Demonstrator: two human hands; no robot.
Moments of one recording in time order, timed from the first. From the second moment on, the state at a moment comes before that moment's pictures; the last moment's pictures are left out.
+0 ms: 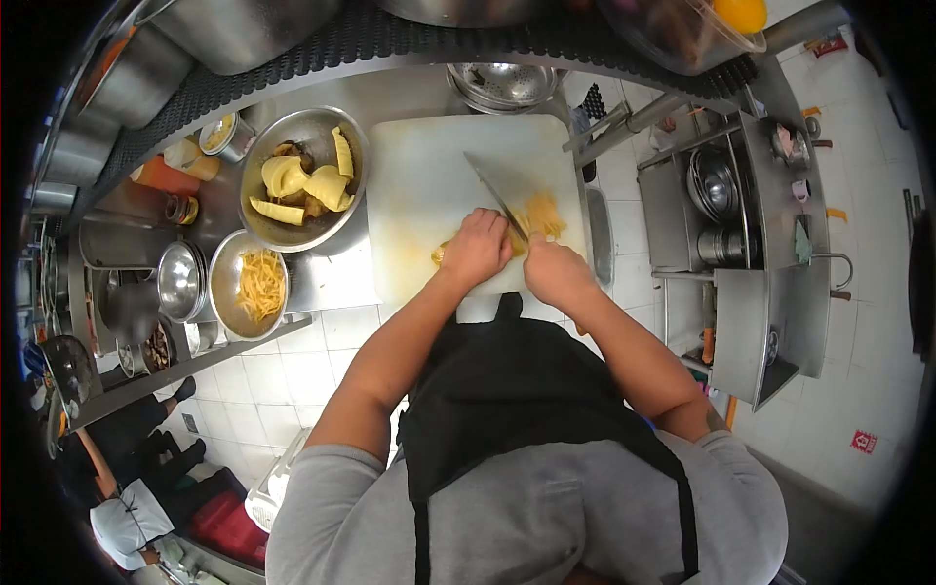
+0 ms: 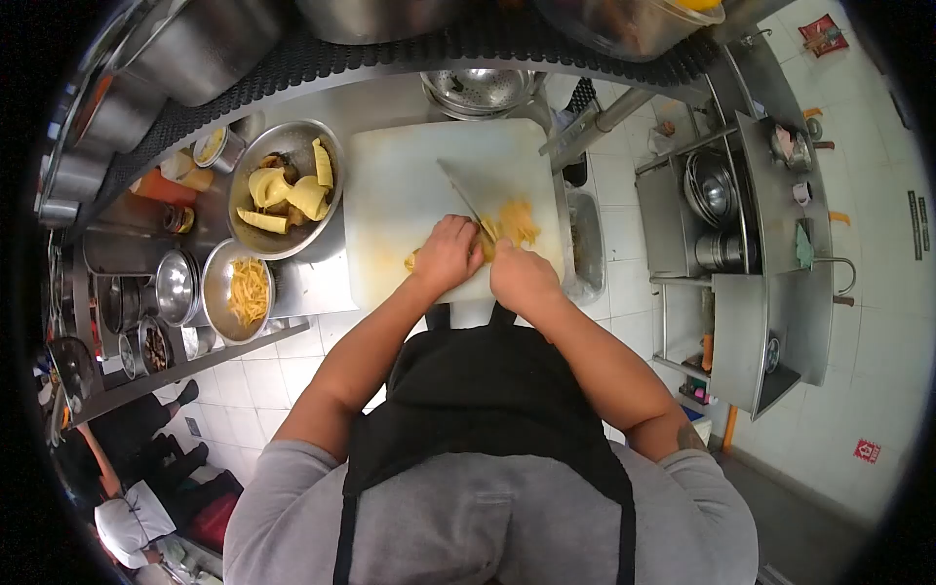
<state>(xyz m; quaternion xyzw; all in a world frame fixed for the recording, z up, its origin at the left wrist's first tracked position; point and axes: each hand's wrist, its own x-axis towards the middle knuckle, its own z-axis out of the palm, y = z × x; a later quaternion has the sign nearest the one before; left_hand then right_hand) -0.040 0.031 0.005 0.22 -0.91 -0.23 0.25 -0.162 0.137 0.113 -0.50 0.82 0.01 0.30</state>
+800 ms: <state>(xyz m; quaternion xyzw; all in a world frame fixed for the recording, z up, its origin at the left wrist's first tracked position) -0.062 0.037 0.086 0.09 -0.98 -0.15 0.08 -0.216 0.166 0.102 -0.54 0.82 -0.11 0.12</state>
